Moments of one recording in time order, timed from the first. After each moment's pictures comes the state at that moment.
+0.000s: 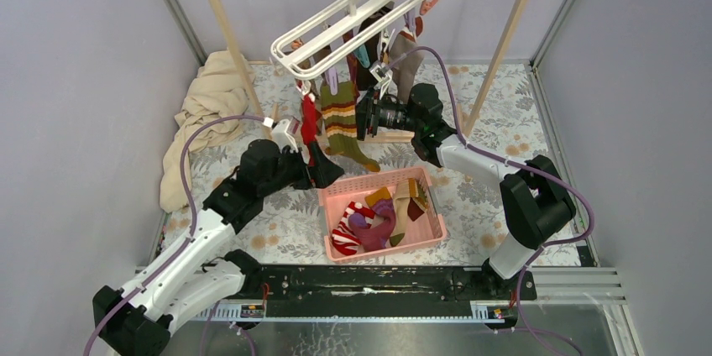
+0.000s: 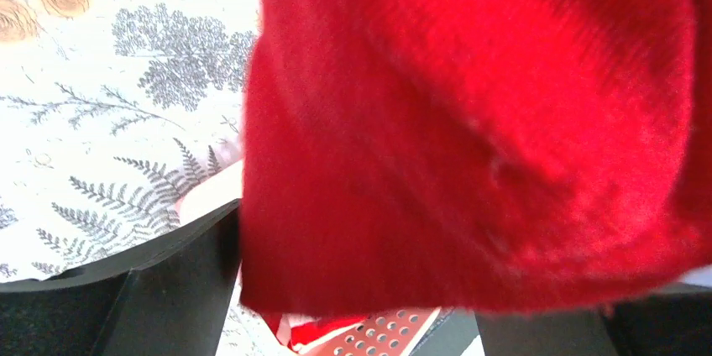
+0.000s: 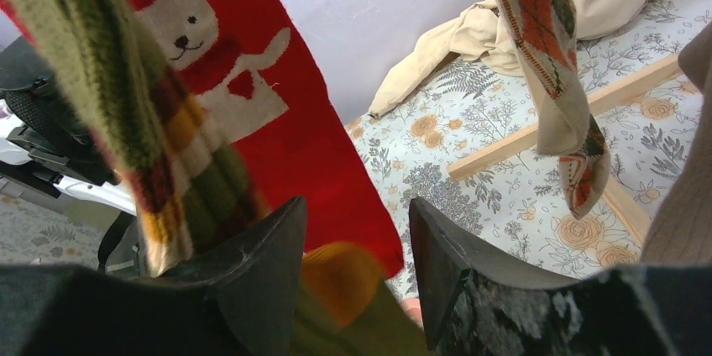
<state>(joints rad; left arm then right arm) -0.55 0.84 0.69 -0.27 0.22 -0.62 0.61 1.67 1.10 0.66 -0.80 0.64</state>
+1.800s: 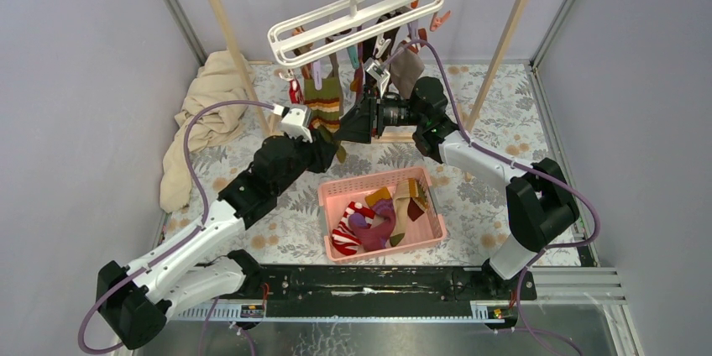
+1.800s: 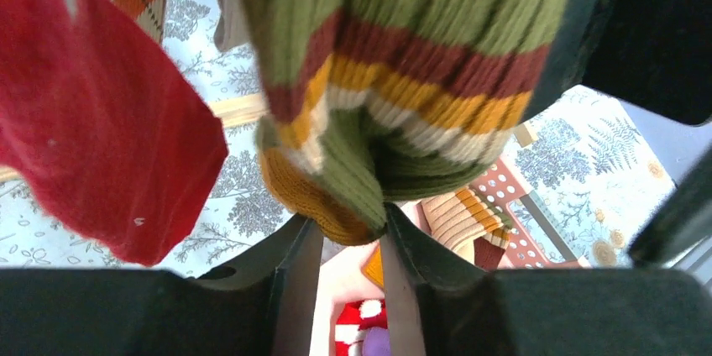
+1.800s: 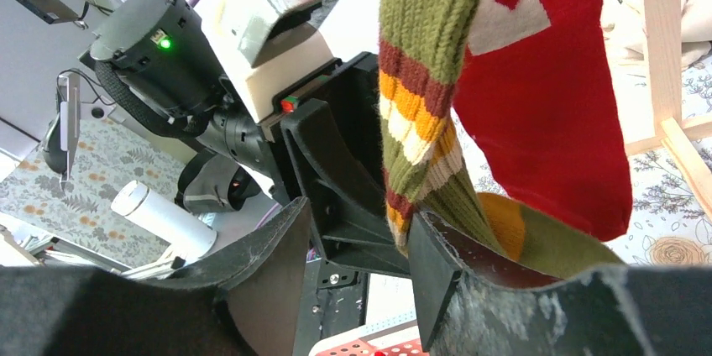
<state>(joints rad) -0.68 0.94 0.73 -0.06 -0.12 -0.39 0.61 1.65 1.16 0.67 -1.03 0.73</state>
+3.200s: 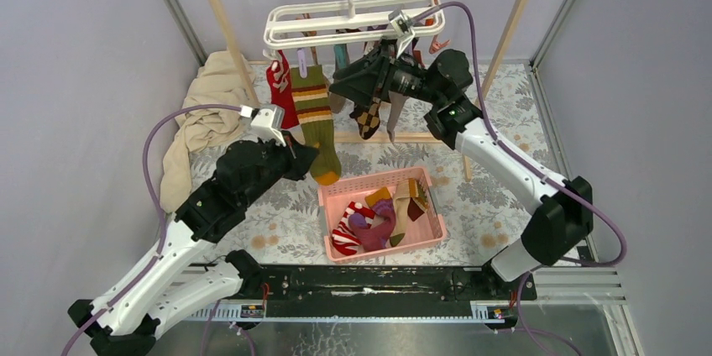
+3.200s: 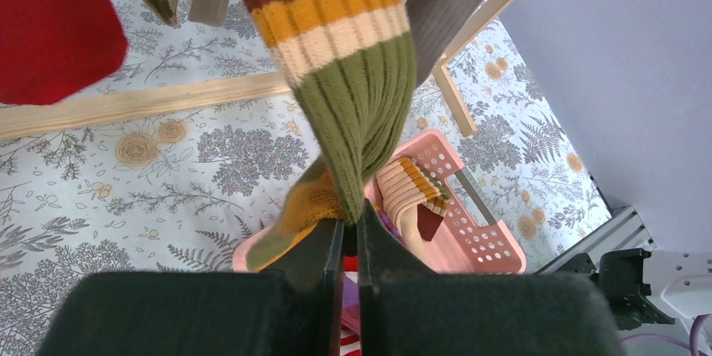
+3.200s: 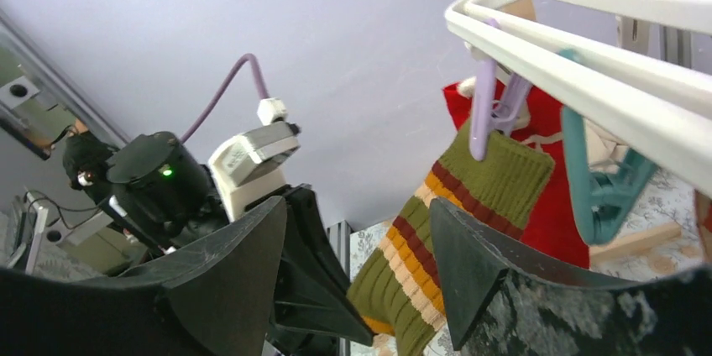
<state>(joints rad) -0.70 0.76 0.91 -0.41 -0.12 -0.47 0.61 1.53 1.41 0.50 -0.77 0.72</state>
